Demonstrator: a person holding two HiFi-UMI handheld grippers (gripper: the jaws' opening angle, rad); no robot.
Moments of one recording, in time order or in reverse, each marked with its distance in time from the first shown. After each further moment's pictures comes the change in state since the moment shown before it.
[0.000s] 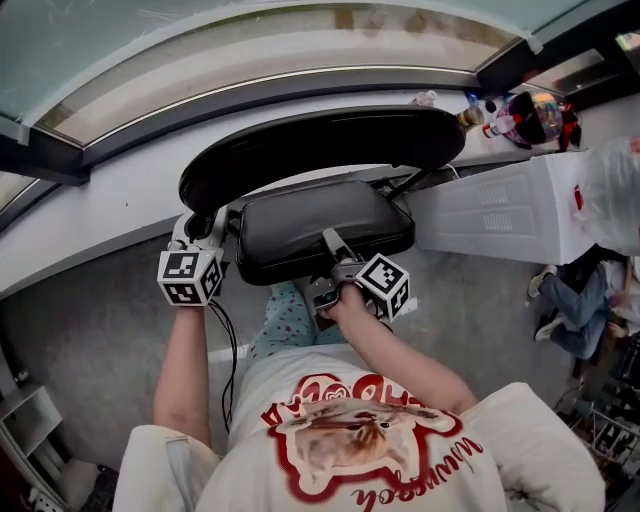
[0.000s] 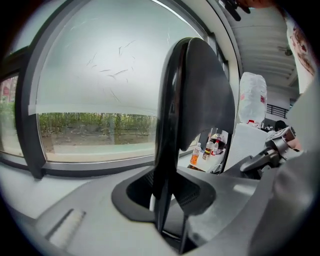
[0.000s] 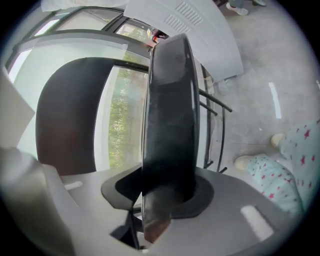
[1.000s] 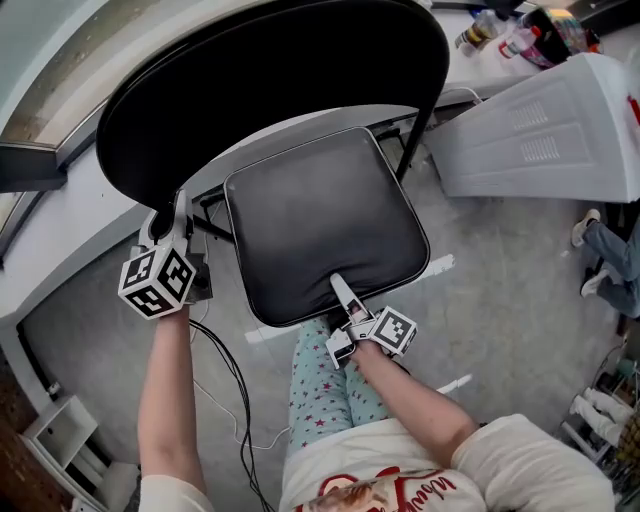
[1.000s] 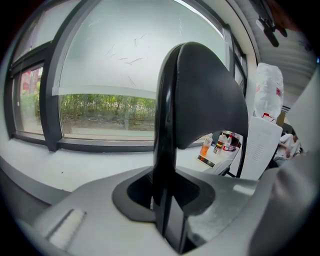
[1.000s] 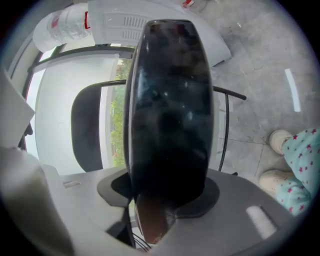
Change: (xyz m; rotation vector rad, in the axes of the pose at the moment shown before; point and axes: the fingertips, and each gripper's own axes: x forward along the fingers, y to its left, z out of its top) left arm -0.008 -0.003 -0.079 -0.107 0.060 0.167; right arm -0.061 -0.218 -0.042 -0.024 0.068 0.228
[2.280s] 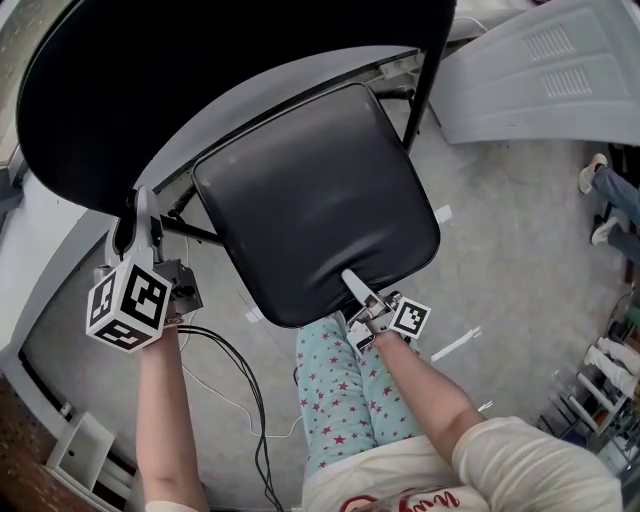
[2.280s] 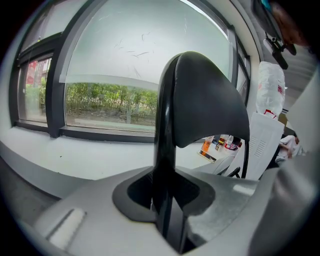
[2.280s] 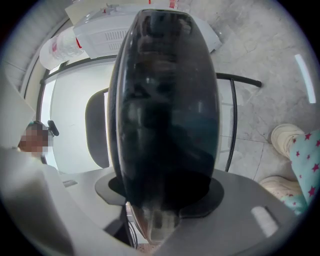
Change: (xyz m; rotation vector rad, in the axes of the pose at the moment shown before) left arm 0.013 0.007 -0.058 -0.046 0.000 0.006; right arm -0.017 -0.122 -0.018 0.000 0.009 0.151
